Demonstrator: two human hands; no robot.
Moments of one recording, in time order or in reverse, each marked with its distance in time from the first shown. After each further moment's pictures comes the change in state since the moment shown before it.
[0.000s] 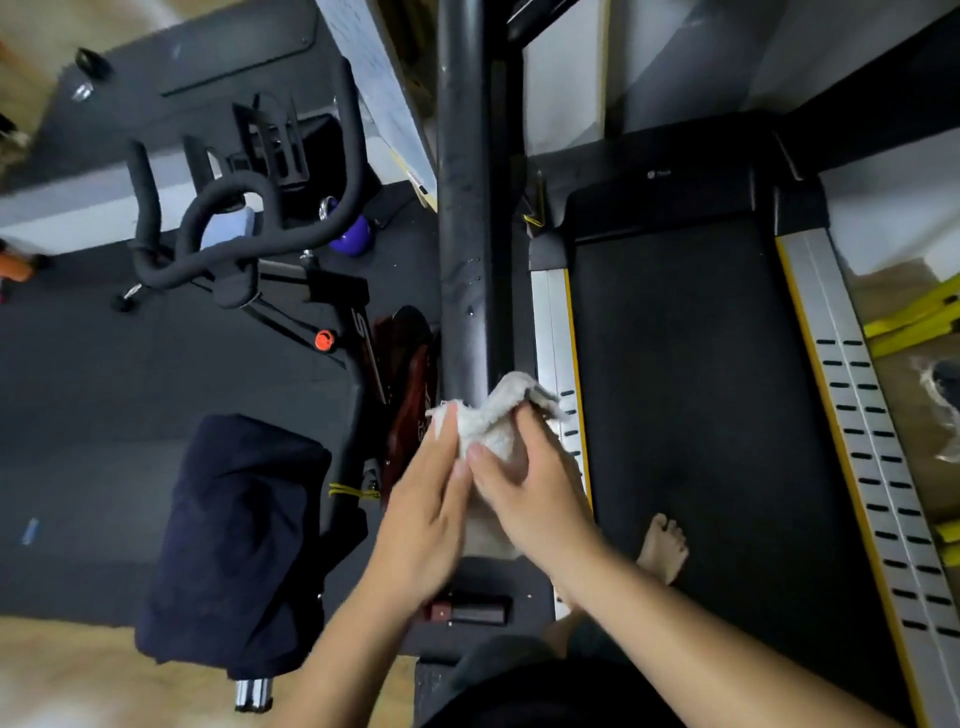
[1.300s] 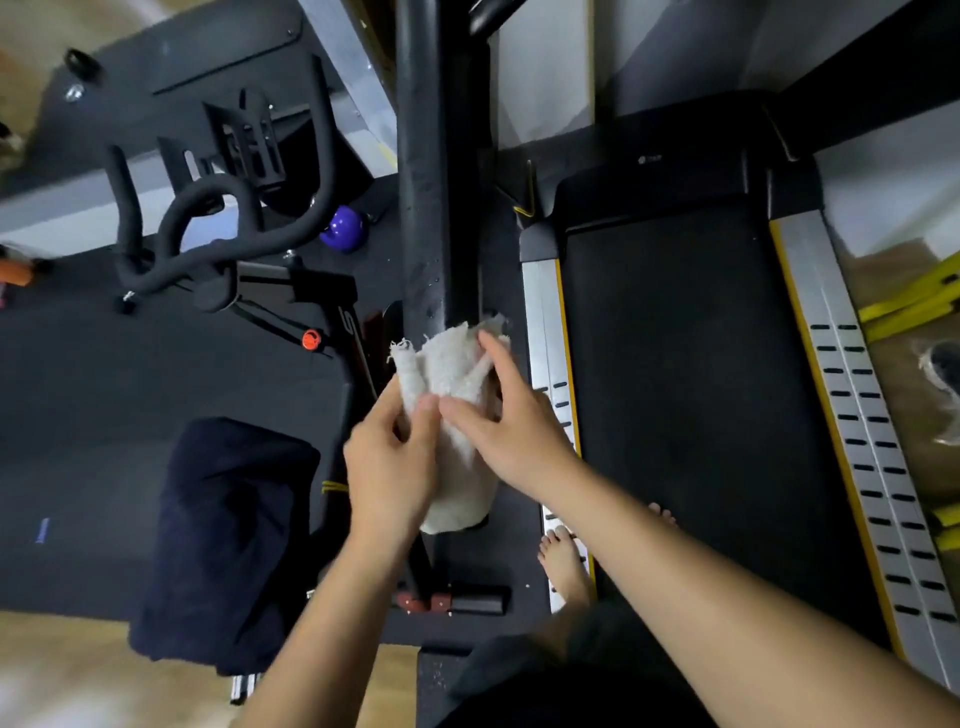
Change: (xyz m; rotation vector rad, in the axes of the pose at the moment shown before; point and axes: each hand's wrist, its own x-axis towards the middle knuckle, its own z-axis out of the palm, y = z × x) left_hand 0.040 0.040 0.013 -0.005 0.368 -0.209; right_hand 0.048 -0.012 -0.035 -0.026 -0.152 0.029
